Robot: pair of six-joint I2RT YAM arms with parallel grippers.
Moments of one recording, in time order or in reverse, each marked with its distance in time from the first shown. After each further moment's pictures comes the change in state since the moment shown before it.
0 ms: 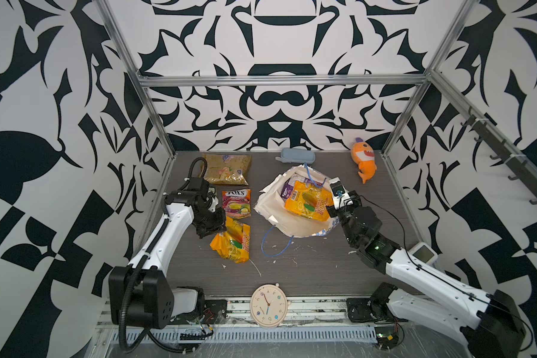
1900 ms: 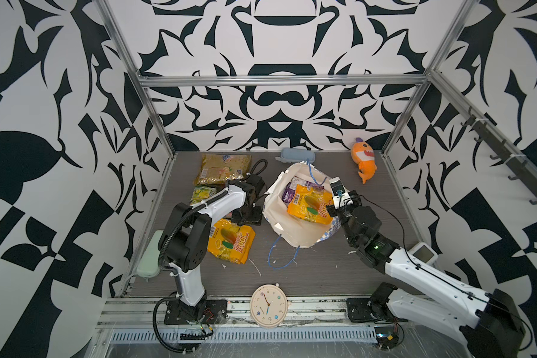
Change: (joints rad) left arm -0.408 0.459 0.198 0.195 -0.375 -0.042; right arm -0.002 0.011 0.000 0.013 0.012 0.003
